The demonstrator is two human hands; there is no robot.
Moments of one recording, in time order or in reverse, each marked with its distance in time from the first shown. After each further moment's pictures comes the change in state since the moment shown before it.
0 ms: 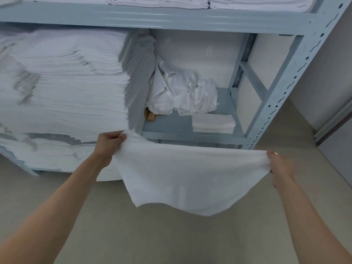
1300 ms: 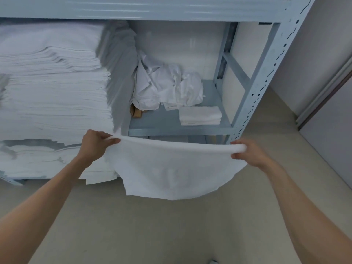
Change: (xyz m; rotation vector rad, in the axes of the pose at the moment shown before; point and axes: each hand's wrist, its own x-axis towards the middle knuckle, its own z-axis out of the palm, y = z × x) left_hand 0.007 0.003 0.004 0.678 -0.047 0.256; right_hand 0.006 0.008 -0.003 -0.562 -0.575 -0.402
